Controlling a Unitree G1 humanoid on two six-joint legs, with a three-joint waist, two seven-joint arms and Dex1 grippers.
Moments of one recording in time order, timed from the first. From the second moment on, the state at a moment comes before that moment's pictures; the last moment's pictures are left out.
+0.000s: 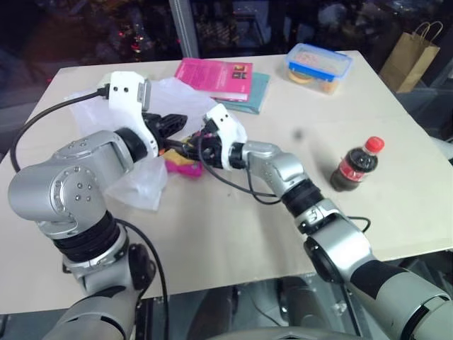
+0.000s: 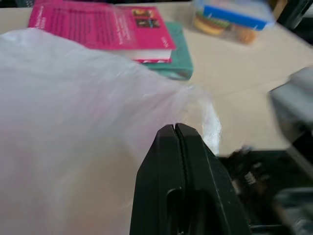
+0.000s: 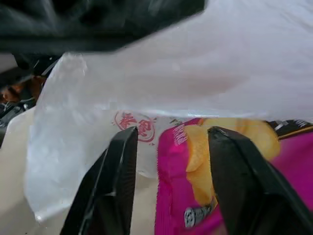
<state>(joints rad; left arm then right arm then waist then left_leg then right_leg) -0.76 0.42 0.46 -0.53 -0.48 1.57 -0.36 -1.05 0.15 0.24 0.69 0.38 0.42 0.67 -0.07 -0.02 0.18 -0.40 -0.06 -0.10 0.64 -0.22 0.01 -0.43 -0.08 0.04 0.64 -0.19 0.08</state>
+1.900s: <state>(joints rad) -0.83 0.45 0.49 -0.37 -0.79 1.43 -0.40 -0.38 -0.34 0.25 -0.44 0.29 0.68 0.60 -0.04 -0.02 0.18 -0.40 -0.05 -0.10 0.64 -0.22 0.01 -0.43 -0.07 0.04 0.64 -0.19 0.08</state>
